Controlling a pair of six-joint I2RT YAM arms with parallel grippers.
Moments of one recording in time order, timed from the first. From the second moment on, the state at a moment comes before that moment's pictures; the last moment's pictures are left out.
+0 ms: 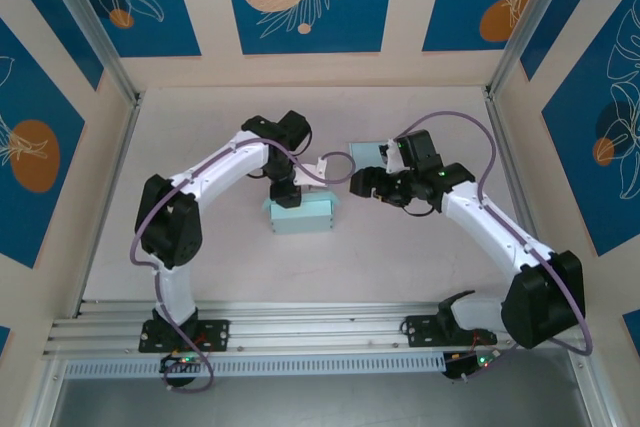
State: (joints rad) left arm -0.62 1.91 1.68 -1.20 0.18 0.90; right arm 0.40 1.31 1.00 -0.62 -0.41 0.53
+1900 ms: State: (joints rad) left arm -0.55 1.22 0.88 -0.56 0.06 -0.07; right arm 0.70 1.56 1.28 -0.86 -0.05 0.32
